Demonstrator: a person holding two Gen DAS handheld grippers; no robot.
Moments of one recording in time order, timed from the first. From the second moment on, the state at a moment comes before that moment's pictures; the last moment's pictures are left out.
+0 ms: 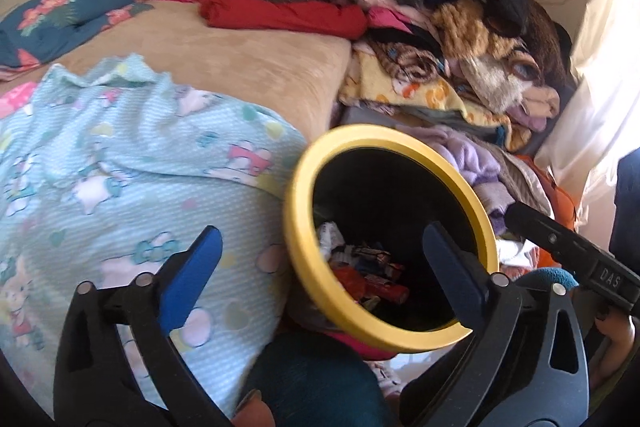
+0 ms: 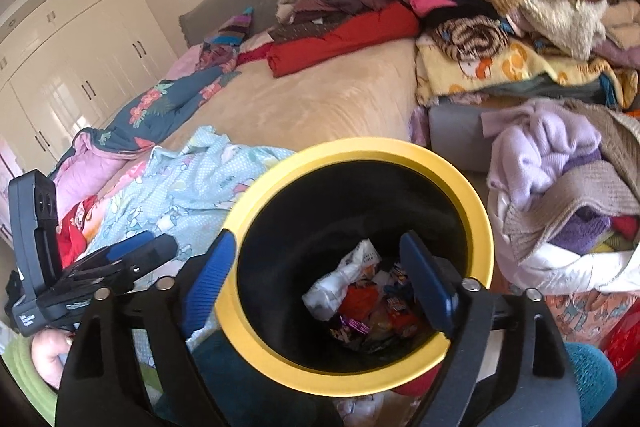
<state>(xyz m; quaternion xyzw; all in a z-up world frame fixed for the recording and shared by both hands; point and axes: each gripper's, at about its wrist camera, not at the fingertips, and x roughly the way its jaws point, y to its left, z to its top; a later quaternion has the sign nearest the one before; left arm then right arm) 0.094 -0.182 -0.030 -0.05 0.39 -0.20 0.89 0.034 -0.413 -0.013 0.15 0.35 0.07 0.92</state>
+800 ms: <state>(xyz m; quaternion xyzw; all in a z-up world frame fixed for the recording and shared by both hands) 0.013 -0.094 0.005 -0.06 0.27 -0.11 0.96 -0.028 -0.333 0.020 0.05 0.16 0.10 0.98</state>
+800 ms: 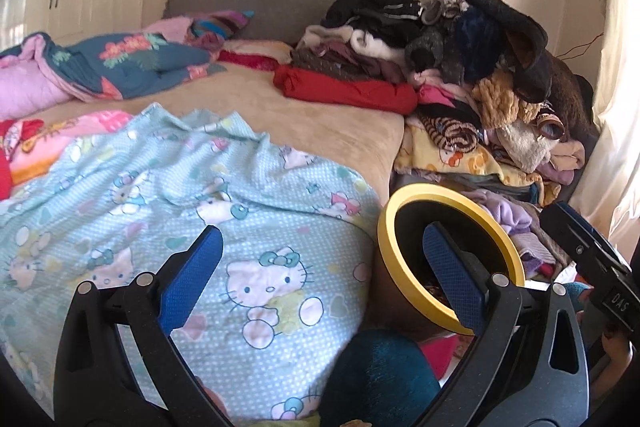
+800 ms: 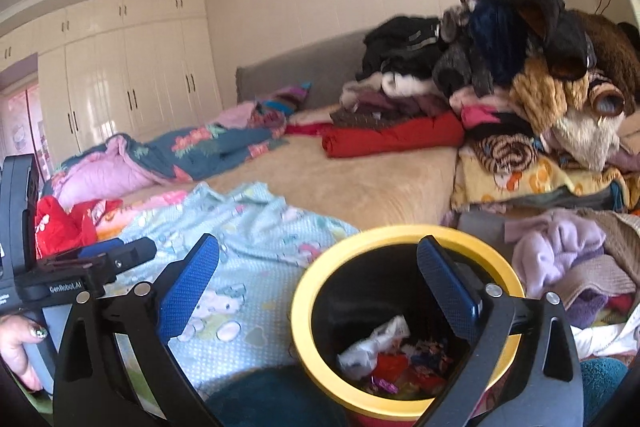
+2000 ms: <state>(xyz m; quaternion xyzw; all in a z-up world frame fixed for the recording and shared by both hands) -0.005 -0.081 0.002 -0.07 0.20 -0.07 0.97 -0.042 -0.332 0.006 0.03 0.10 0.06 0.99</state>
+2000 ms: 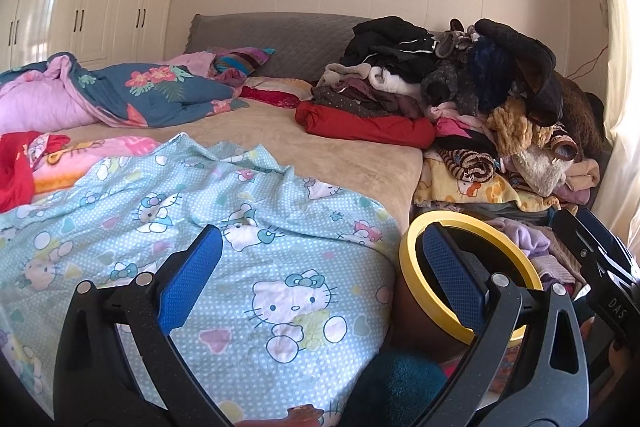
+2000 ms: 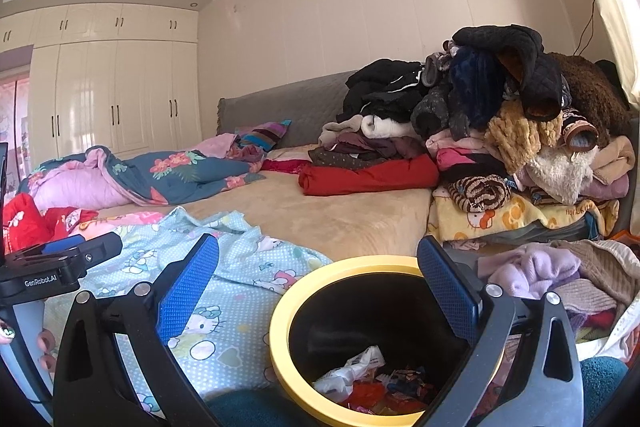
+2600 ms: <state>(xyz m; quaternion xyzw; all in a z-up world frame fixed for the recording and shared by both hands) -0.004 -0.081 0.000 -0.06 0.20 -0.07 0.97 -0.043 -0.335 0.005 0.03 0.10 0.05 0.99</state>
